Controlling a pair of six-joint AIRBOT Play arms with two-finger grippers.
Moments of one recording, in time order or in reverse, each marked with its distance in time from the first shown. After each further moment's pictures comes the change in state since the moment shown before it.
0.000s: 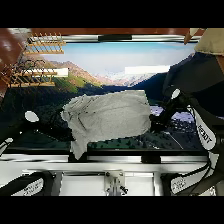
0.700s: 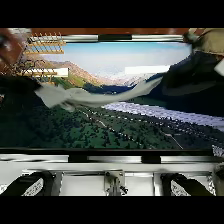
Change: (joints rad) left arm 0.000 0.229 0.908 0.246 -0.119 0.011; right arm 0.056 0.622 0.340 0.046 -0.315 -0.177
